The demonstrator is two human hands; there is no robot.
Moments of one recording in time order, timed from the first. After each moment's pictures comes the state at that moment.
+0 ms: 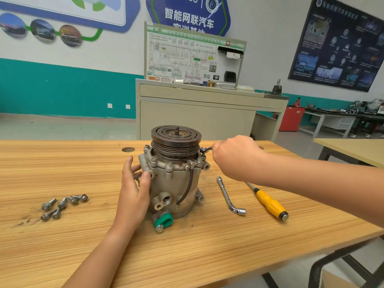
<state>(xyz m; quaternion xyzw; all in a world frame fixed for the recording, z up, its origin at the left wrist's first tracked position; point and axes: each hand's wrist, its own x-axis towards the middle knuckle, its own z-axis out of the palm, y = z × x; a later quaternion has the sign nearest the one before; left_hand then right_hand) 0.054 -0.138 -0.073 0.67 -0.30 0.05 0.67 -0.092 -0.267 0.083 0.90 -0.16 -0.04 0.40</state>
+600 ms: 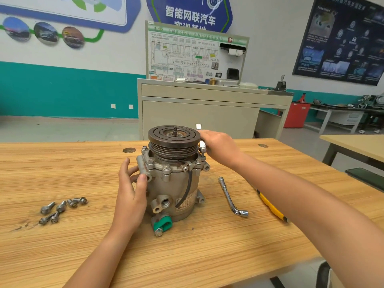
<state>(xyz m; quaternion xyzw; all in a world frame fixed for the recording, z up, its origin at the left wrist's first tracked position) 0.055 -0.140 -0.072 0.67 -0.29 0.04 0.69 -0.023 -0.353 0.034 0.95 -0.04 0.29 0.08</state>
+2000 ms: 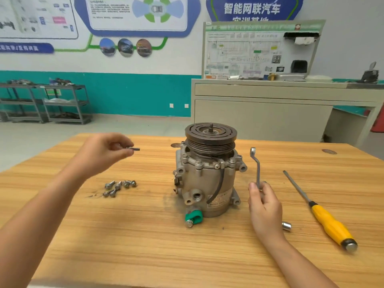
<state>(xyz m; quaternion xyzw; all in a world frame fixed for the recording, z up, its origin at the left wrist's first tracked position) 0.088 -0.025 0.038 0.87 -0.30 0.13 0.38 -0.080 -0.303 -0.087 0.73 -0.15 0.45 -0.49</state>
